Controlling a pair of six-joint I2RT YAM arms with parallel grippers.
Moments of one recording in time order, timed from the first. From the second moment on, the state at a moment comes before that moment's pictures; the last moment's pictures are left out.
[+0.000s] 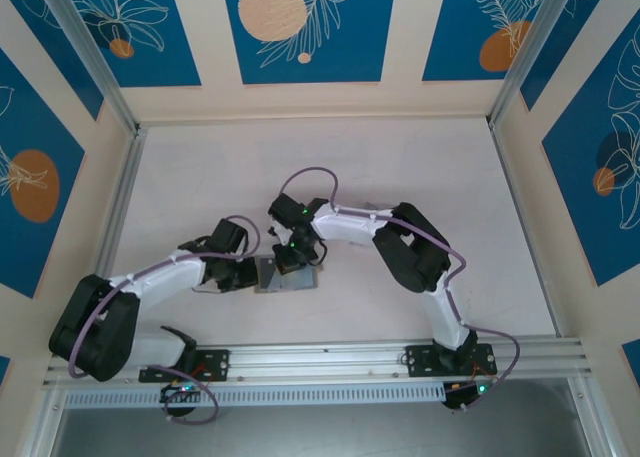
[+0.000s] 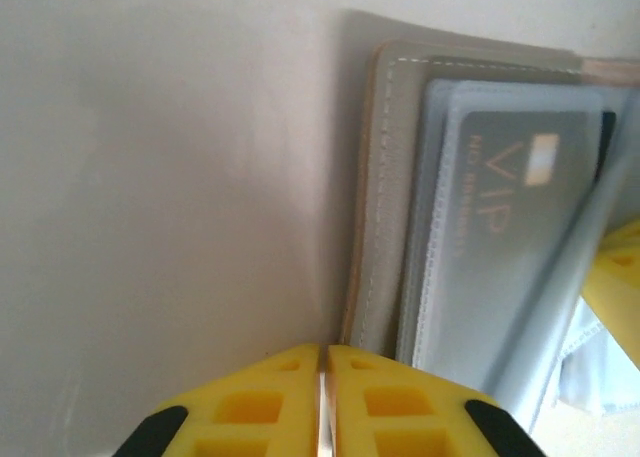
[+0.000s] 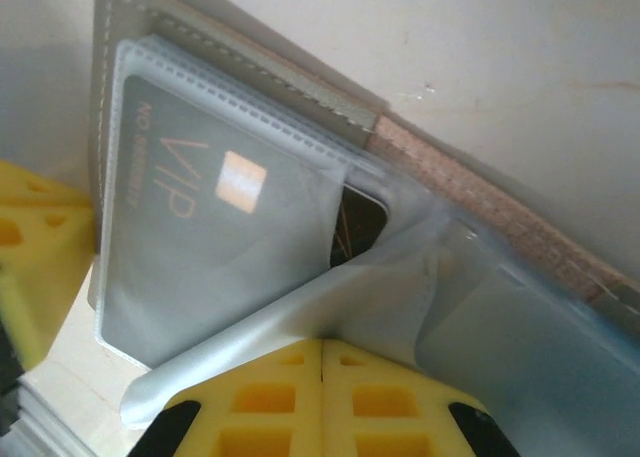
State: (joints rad) left arm -0.48 1.29 0.56 -0.50 0.21 -0.63; right arm 0.90 2.12 1.50 -0.73 -0.42 0.45
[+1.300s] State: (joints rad) left arm -0.86 1.35 0.66 -0.42 -0.13 -0.44; right arm 0.79 2.20 1.52 -0.72 -0.73 0.52
